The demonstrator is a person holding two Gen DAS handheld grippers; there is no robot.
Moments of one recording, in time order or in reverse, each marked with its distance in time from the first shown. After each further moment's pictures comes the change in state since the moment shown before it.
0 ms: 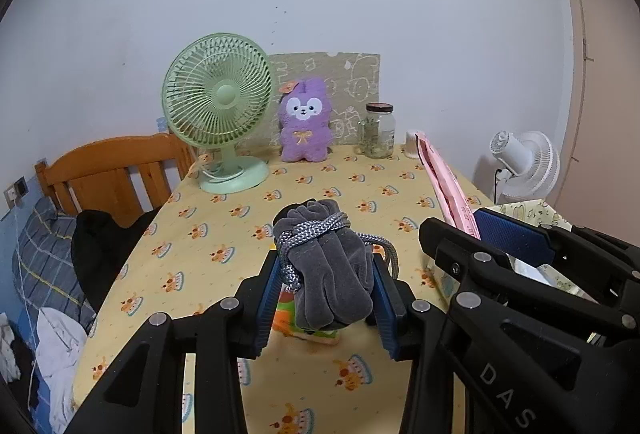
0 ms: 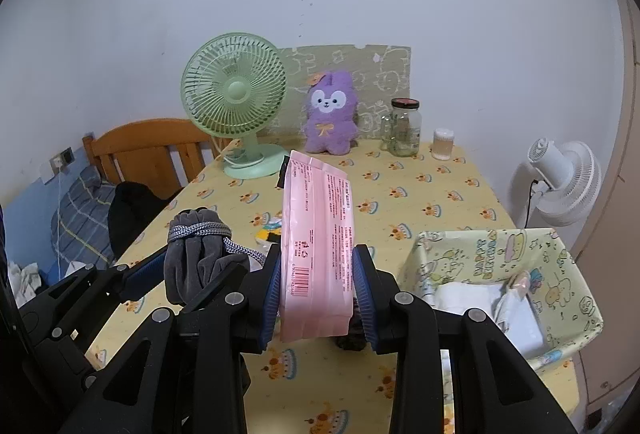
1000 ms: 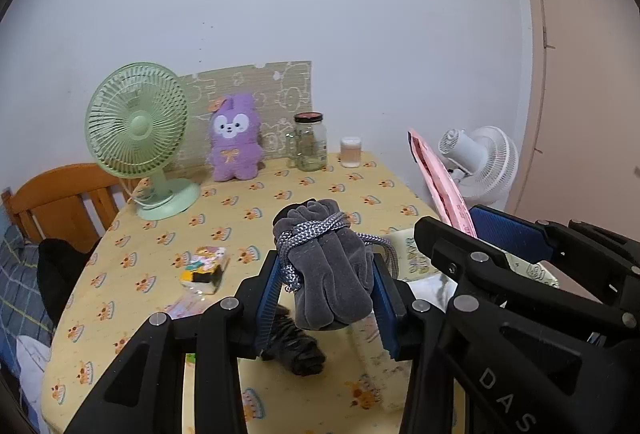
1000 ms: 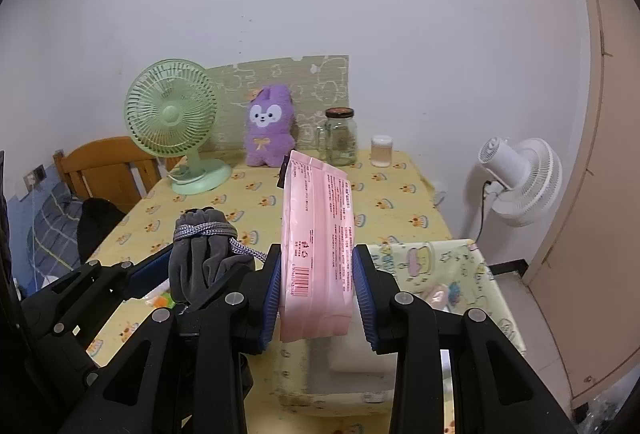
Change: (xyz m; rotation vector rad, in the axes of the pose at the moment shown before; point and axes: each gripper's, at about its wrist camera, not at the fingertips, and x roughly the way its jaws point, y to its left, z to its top) left arm 0.017 -0.093 0.025 0.072 -0.015 -0.124; right arm -0.023 -0.094 0.010 0.037 -0.024 -0.104
